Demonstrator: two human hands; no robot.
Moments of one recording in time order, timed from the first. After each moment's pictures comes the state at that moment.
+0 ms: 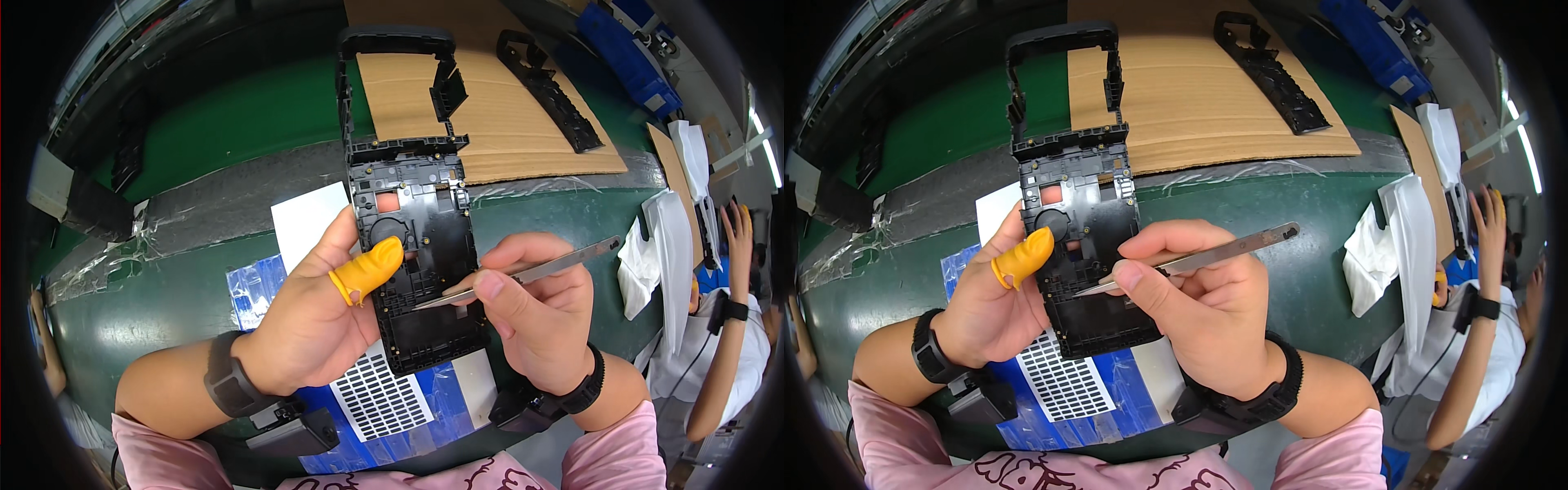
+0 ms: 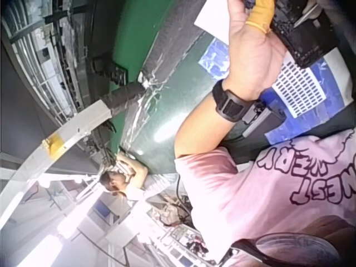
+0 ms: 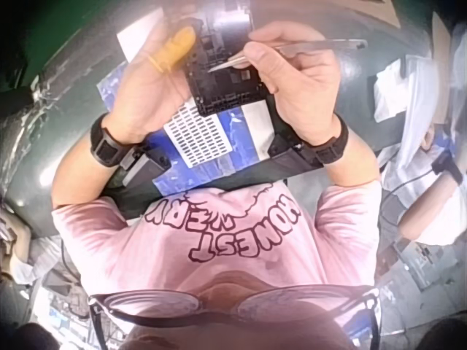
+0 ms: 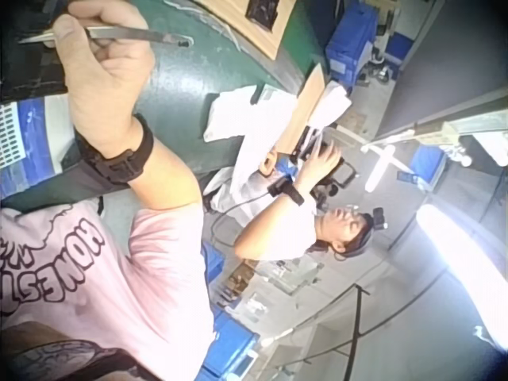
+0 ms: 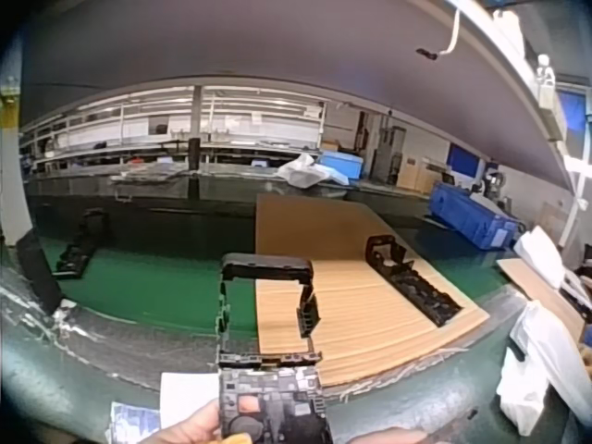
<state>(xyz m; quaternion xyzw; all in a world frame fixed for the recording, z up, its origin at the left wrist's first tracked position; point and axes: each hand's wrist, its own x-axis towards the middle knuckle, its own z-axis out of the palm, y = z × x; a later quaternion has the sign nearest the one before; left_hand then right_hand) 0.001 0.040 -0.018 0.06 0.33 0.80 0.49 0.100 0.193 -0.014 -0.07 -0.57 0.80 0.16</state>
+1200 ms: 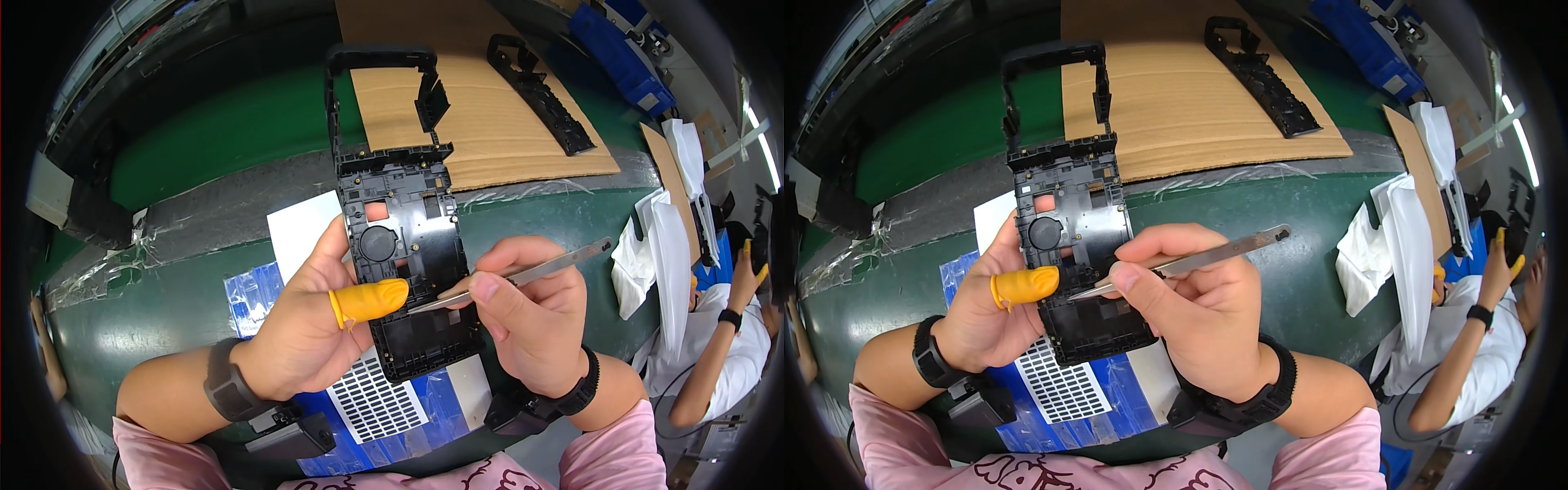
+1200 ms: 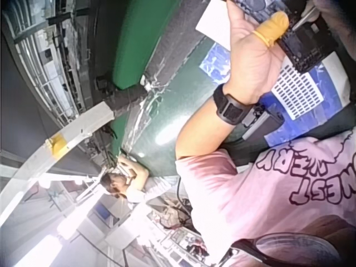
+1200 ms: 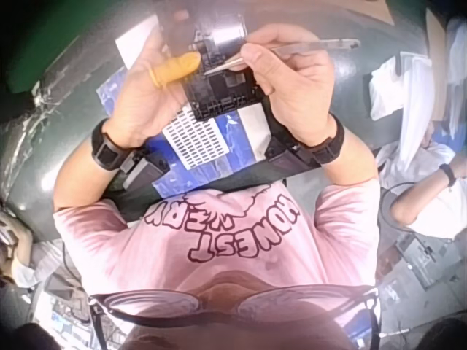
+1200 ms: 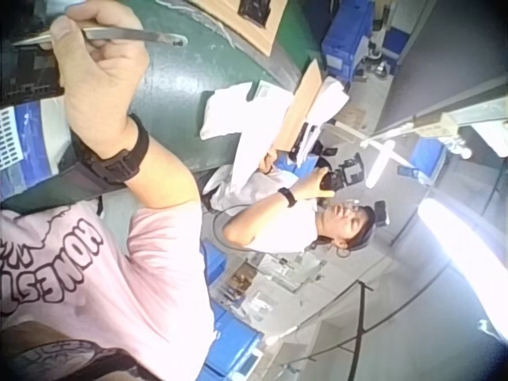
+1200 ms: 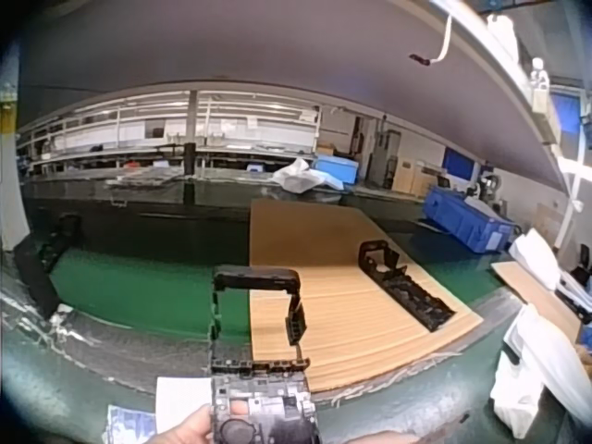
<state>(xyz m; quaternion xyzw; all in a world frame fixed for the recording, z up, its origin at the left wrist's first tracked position) 0.002 0.039 -0.015 0.05 0.30 0.81 0.50 0.101 0.191 -0.008 -0.09 -0.56 0.81 0.16</state>
